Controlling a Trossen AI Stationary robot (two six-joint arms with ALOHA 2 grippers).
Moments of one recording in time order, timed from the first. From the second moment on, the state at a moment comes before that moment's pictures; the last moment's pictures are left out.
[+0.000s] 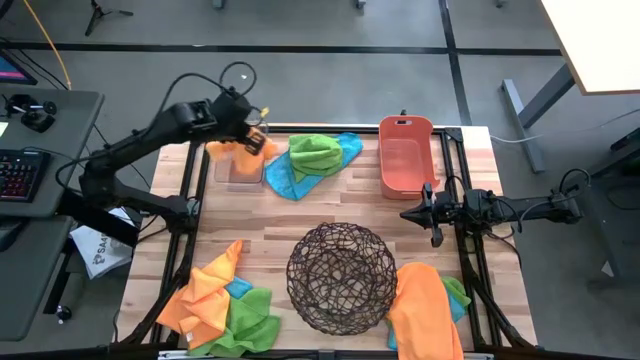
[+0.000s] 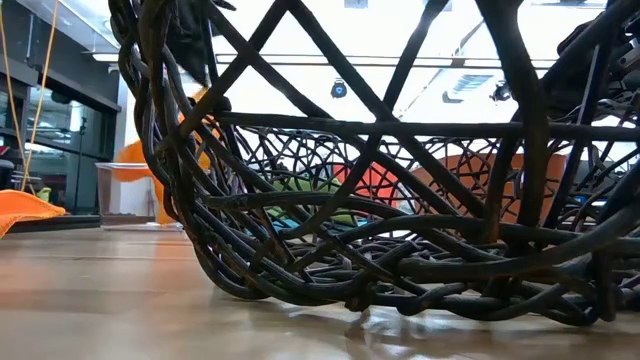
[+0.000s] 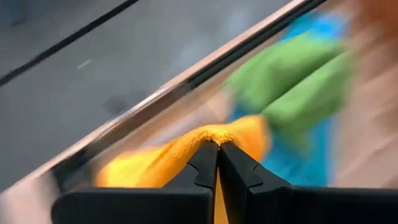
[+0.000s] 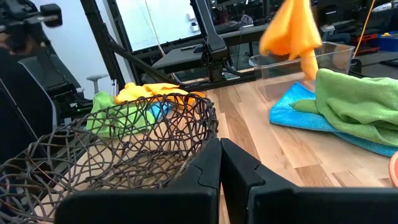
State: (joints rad) left arm 0.53 1.27 1.36 -0.99 -0.33 -0.28; right arm 0.10 0.08 0.02 0.00 0.05 0.20
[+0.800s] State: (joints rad) left arm 0.71 1.07 1.25 -1.07 -0.53 -0.37; right arm 0.10 0.08 0.02 0.00 0.05 0.20
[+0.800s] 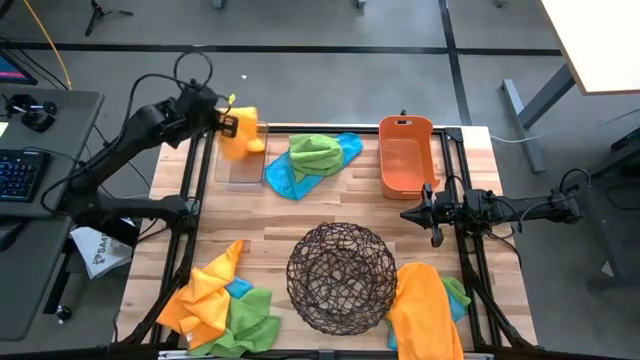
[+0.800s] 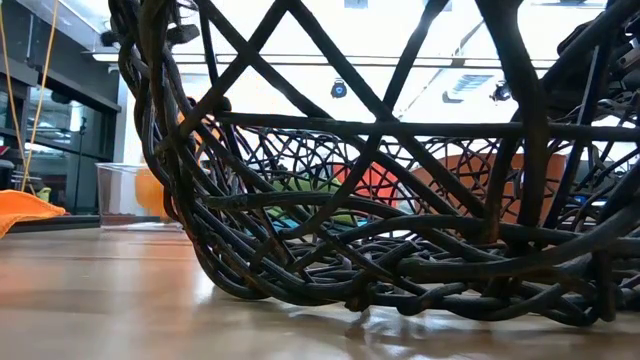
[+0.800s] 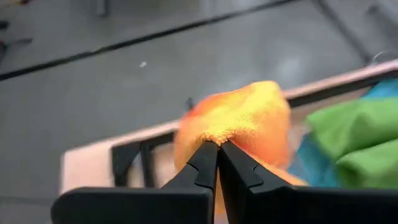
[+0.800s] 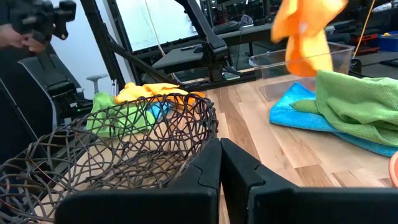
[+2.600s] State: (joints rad) left arm 0.50 0.95 1.05 -0.50 0.15 -0.41; right arm 0.10 0.08 0.02 0.00 0.05 0.11
